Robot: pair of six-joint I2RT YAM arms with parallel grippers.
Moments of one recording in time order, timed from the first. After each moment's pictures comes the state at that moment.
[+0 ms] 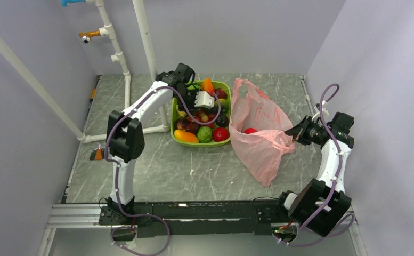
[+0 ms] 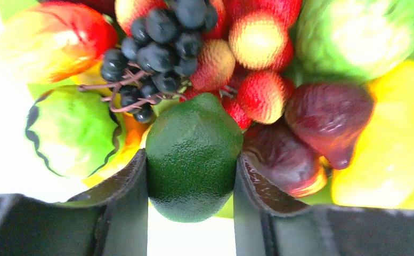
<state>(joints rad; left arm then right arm) -0.48 2.10 1.93 -0.95 0.29 1.24 -0.57 1.15 0.91 -0.73 -0.90 -0.01</state>
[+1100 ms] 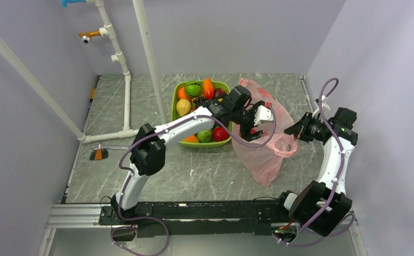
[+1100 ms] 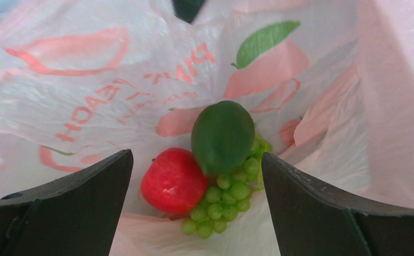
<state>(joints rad) -0.94 2.16 1.99 -0.44 0.63 0.54 -0.56 1.15 1.00 -0.83 -0.90 -0.11</state>
